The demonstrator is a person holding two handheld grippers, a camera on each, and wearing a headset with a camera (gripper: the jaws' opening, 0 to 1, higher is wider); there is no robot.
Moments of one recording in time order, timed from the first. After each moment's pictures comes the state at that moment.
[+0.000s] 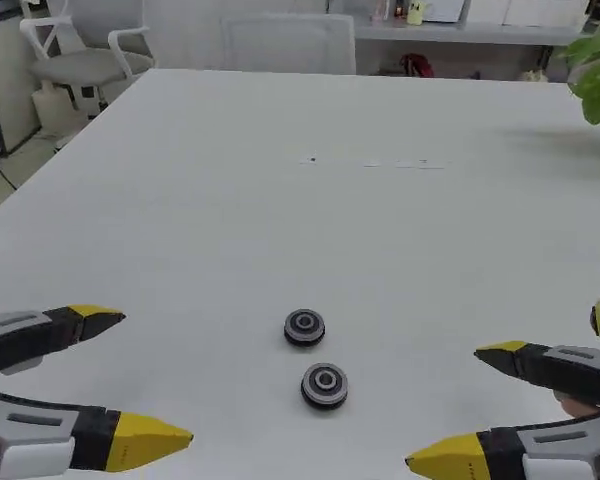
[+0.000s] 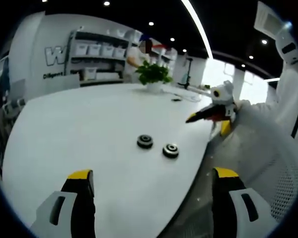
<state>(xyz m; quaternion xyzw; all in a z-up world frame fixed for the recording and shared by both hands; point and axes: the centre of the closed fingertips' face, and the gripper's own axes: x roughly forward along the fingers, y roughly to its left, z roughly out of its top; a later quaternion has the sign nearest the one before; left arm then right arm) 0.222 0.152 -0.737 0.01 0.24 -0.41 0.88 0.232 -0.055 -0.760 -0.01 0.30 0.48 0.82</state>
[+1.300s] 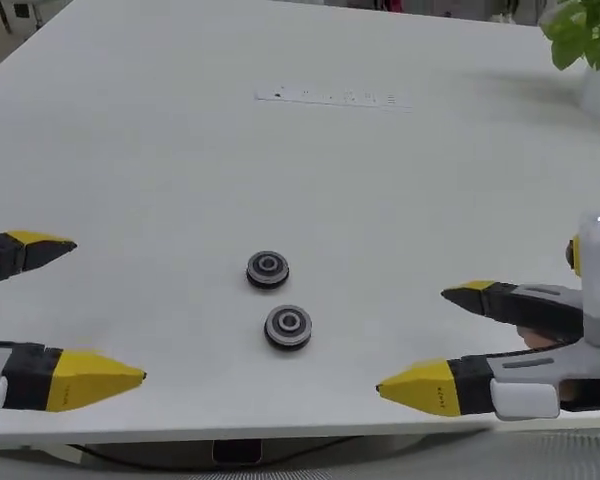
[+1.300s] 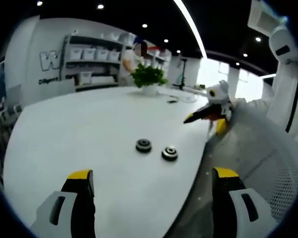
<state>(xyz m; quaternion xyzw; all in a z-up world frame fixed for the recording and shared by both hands) 0.227 0.156 -0.733 0.02 0.22 -0.43 0.87 0.233 -0.060 -0.754 -0.01 0.30 0.47 0.83</state>
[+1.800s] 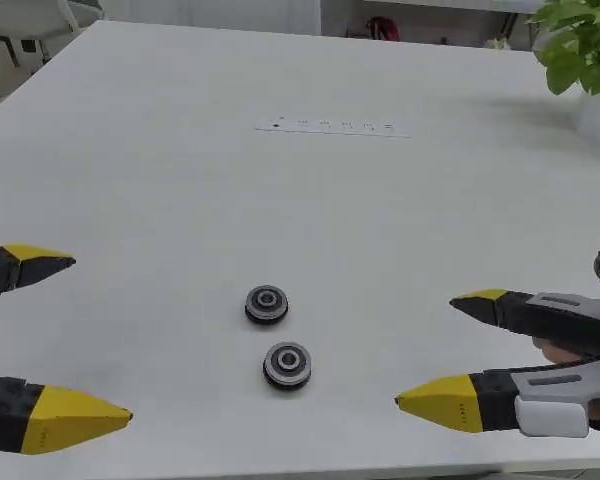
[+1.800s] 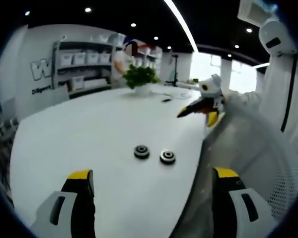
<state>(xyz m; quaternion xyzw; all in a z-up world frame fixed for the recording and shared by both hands) 0.231 0.148 -0.708 0.07 0.21 -0.46 0.86 0.249 -0.066 -0.731 -0.02 0.27 0.49 0.83</state>
